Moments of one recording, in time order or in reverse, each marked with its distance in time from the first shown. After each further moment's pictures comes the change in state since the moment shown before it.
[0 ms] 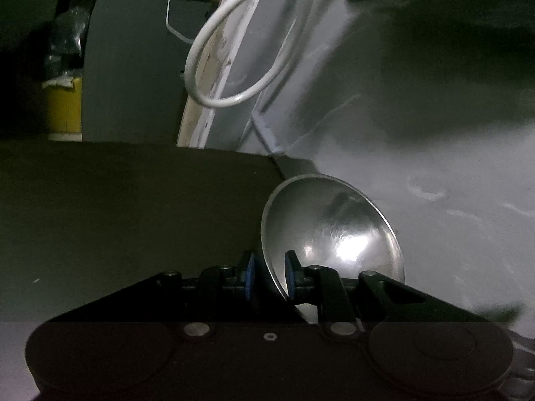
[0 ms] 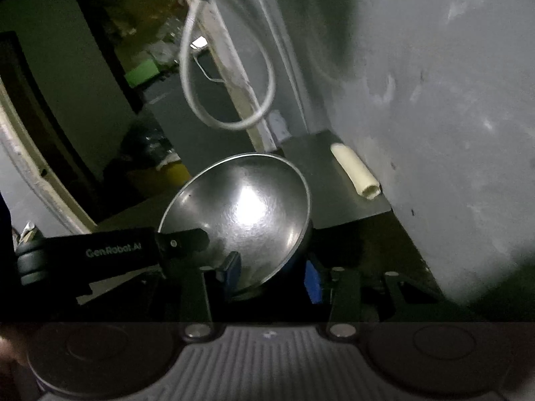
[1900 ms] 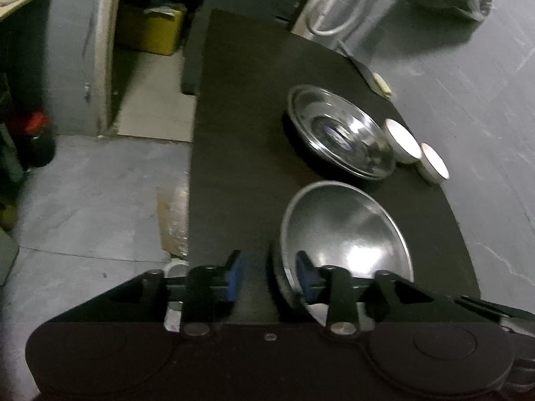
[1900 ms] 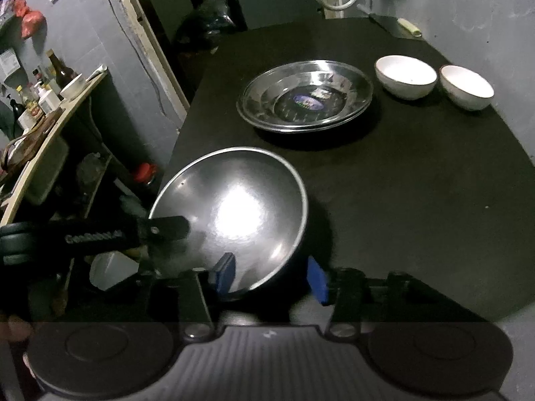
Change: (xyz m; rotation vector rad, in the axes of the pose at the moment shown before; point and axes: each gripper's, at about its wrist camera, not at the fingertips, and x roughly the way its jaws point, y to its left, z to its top) left arm -0.332 0.073 -0.281 -0.177 0.141 0.157; right arm -0.268 0.175 -0.271 -0.159 0.322 -0.005
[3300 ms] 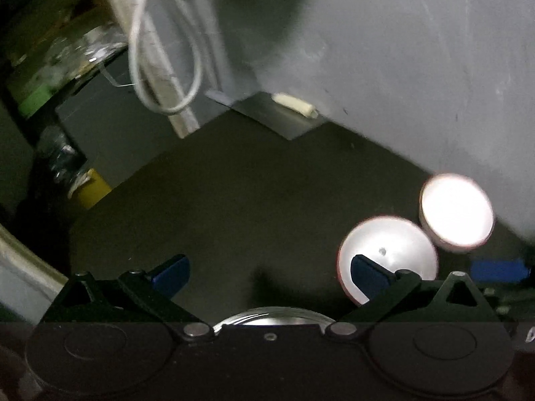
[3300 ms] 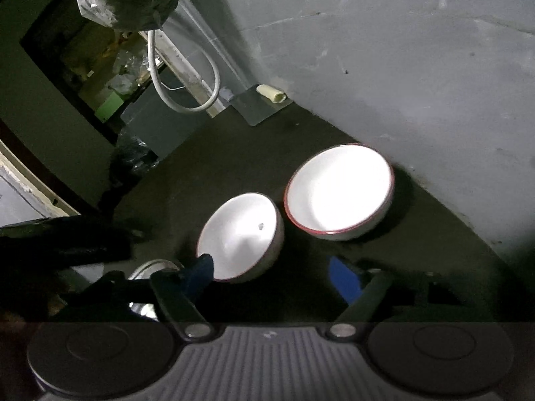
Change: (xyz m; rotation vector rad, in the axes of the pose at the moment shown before) left arm 0.193 -0.240 0.203 0.829 -0.008 0.175; right arm 0.071 -0.216 0.135 0.494 -0.262 0.045
